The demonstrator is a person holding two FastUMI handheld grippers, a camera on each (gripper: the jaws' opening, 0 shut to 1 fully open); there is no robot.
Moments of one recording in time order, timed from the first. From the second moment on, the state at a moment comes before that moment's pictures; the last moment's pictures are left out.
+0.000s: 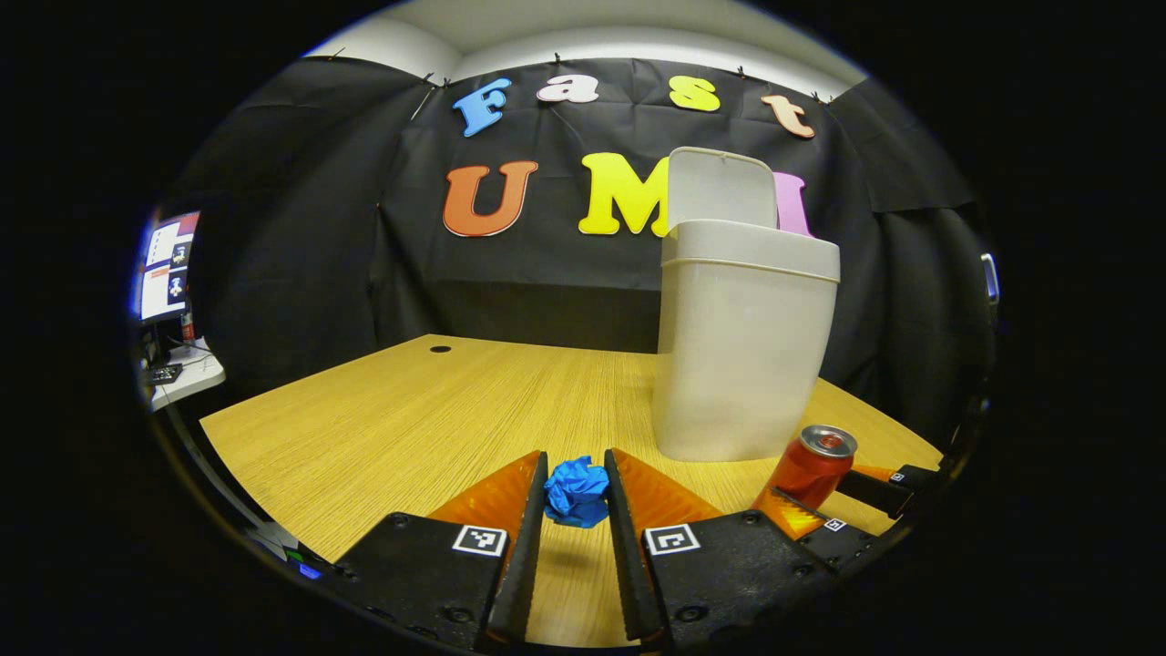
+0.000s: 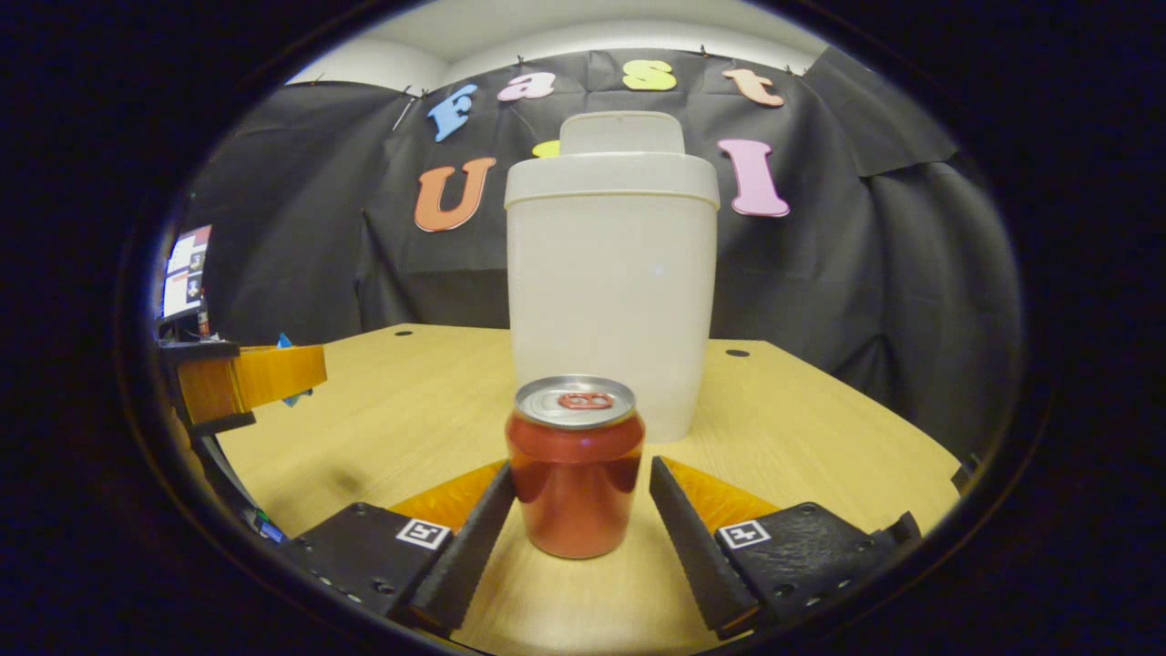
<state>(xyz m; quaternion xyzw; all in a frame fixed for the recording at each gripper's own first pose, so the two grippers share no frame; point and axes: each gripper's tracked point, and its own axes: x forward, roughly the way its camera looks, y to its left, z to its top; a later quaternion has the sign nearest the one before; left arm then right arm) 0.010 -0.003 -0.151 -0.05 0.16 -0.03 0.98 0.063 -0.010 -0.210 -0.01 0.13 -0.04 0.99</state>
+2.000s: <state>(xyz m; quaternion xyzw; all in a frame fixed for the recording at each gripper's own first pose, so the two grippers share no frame) 0.218 -0.079 0.110 -0.02 -0.02 -0.03 1.00 0.006 -0.069 0.032 0.00 0.01 0.00 1.00</state>
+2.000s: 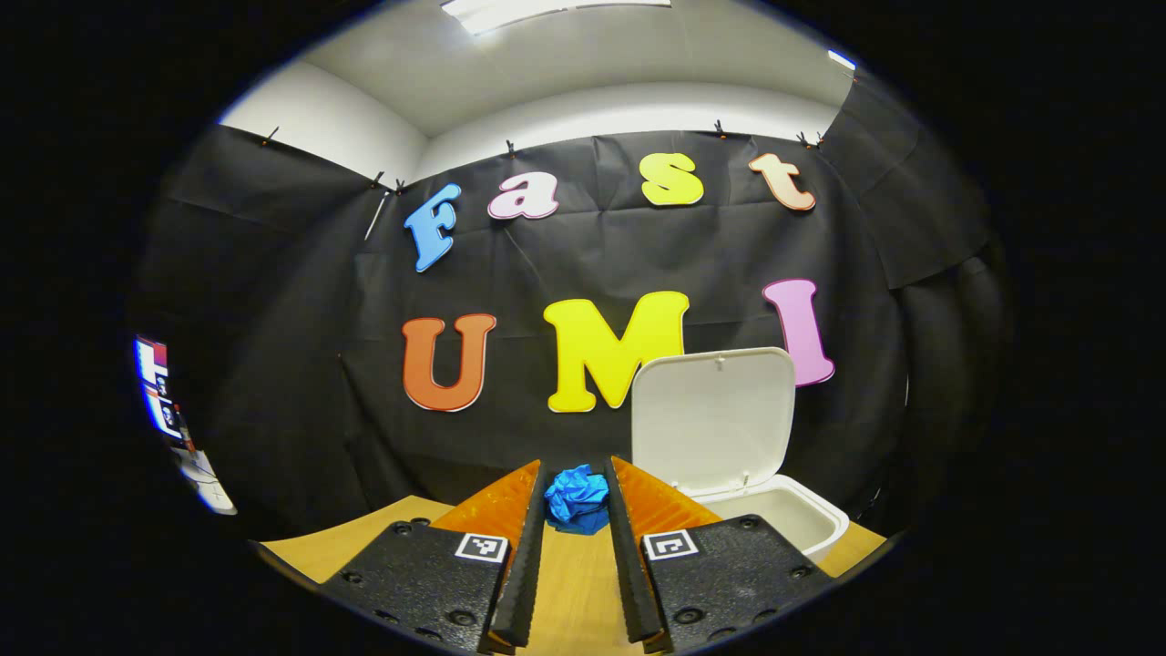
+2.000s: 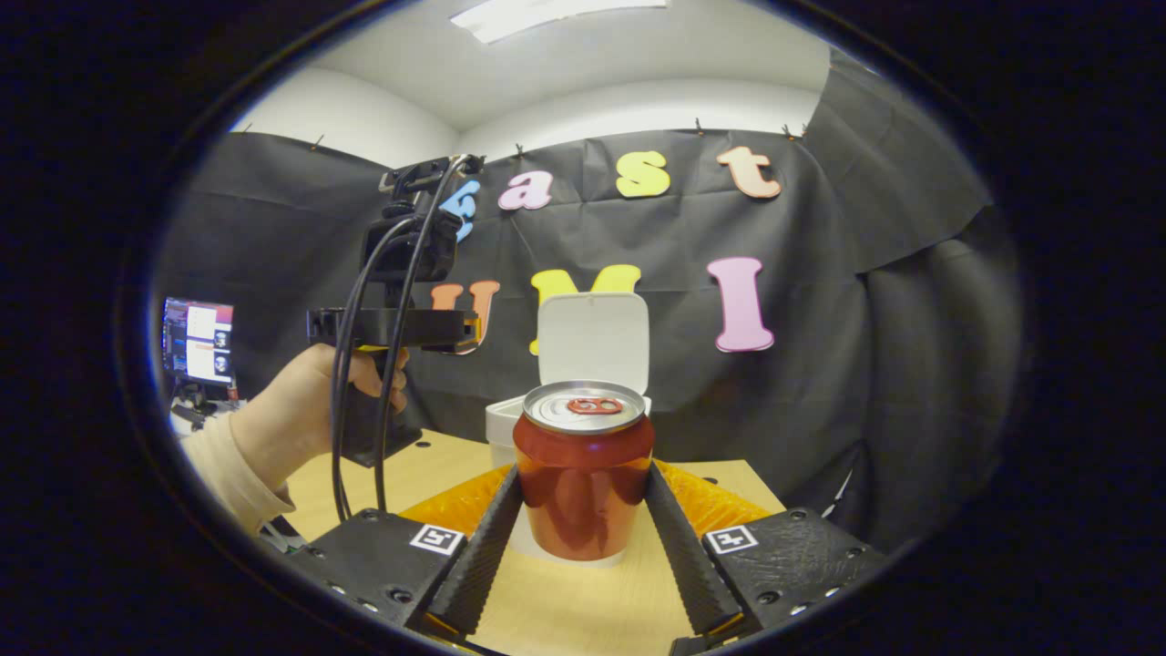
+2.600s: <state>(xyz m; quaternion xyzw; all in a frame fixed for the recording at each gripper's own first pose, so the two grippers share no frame) 0.276 -0.155 0.045 -0.04 0.05 -0.10 0.99 0.017 -0.074 0.011 -0.02 0.03 0.01 1.00</state>
